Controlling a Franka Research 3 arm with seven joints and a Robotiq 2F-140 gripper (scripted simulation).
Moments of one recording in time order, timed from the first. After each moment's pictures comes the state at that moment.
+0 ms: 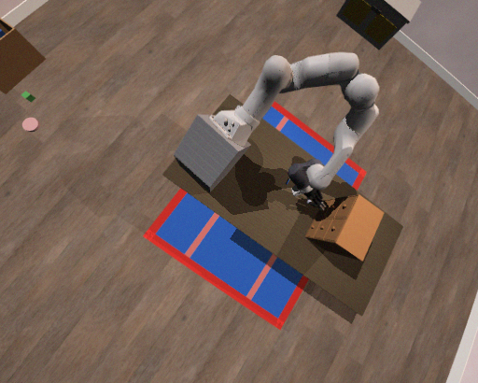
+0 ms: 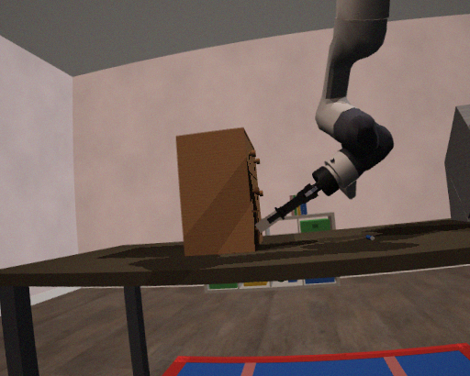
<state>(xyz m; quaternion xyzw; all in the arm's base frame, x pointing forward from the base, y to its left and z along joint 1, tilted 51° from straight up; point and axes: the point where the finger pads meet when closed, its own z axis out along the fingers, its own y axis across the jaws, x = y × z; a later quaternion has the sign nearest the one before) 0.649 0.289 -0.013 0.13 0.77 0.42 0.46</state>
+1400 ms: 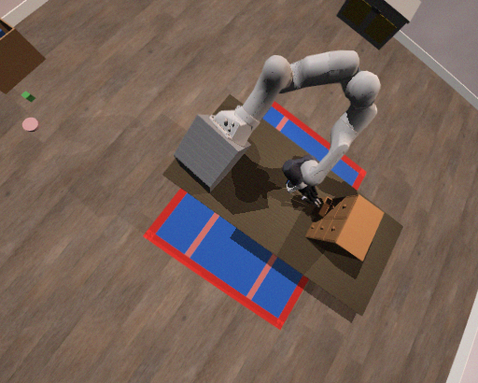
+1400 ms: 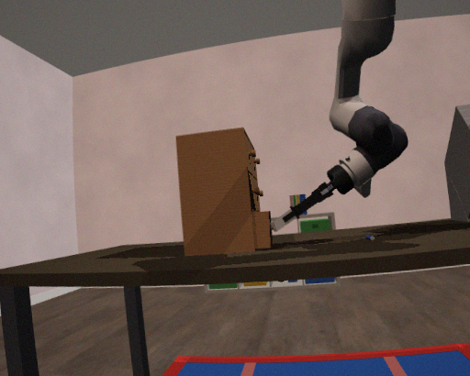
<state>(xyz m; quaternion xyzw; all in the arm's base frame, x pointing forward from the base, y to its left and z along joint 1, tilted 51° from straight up) 0.611 0.284 -0.018 0.13 0.77 0.42 0.46</state>
